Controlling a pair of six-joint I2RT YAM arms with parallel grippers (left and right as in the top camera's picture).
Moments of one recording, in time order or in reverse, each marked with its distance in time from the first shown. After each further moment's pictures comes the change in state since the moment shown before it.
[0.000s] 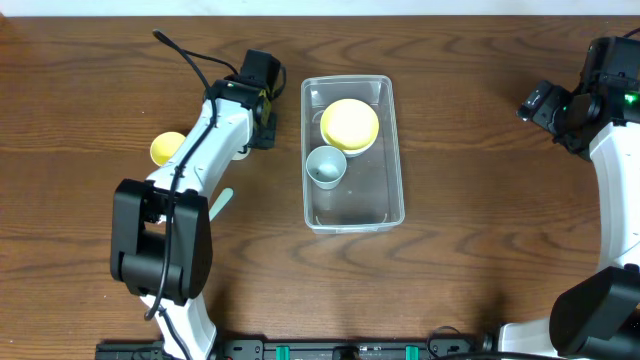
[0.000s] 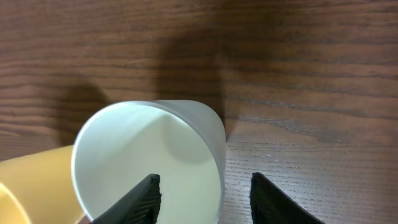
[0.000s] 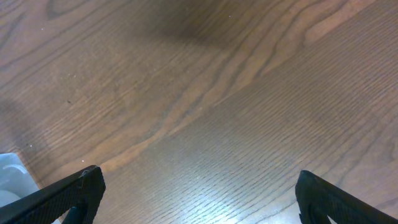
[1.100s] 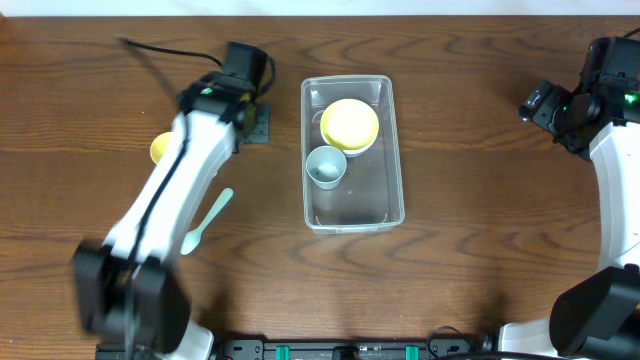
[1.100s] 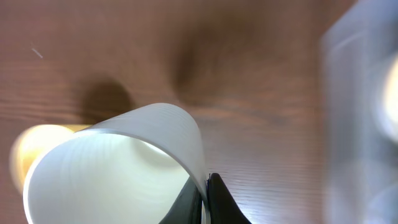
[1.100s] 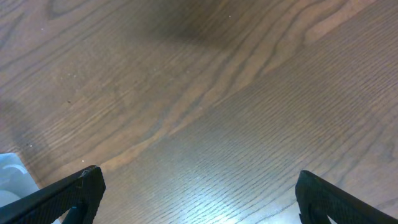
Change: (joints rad) left arm -0.005 -0.269 -0.013 -0.067 0.074 -0.049; right arm 0.000 0.000 0.000 0.000 0.000 0.000
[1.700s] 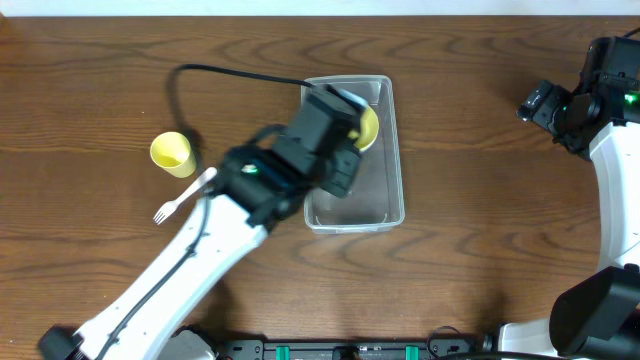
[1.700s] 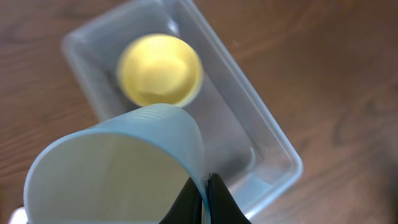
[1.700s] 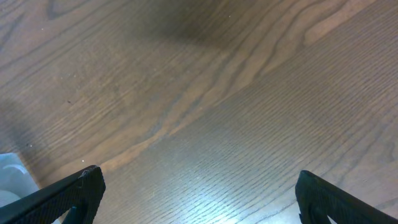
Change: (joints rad) left arm -0.456 -0.213 0.004 -0.003 0.157 0.014; right arm 0.000 0.000 0.000 0.000 0.000 0.000
